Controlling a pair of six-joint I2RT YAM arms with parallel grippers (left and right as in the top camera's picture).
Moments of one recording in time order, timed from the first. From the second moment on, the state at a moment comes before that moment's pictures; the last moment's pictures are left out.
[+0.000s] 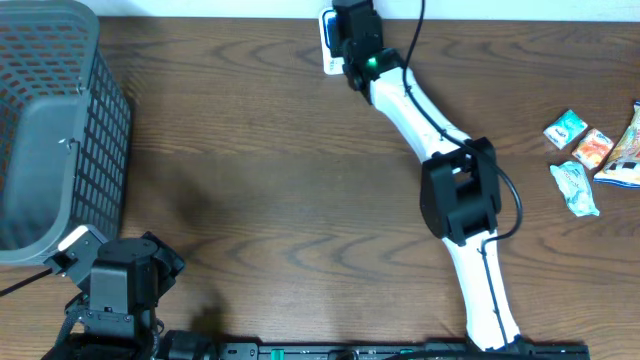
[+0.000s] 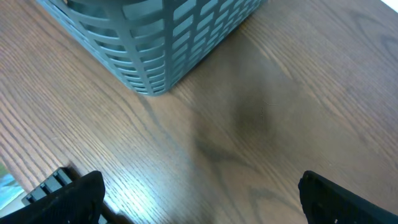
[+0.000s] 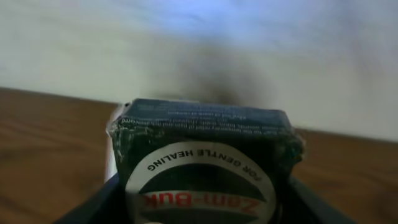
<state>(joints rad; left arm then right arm) -0.14 0.60 1.01 -1.36 -0.47 -0.78 0.42 2.47 2.19 -0.27 0.33 0.11</state>
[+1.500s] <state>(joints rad) -0.14 0.60 1.01 -1.36 -0.47 -0.78 -0.36 2.09 2.03 -1.34 0.26 0.32</state>
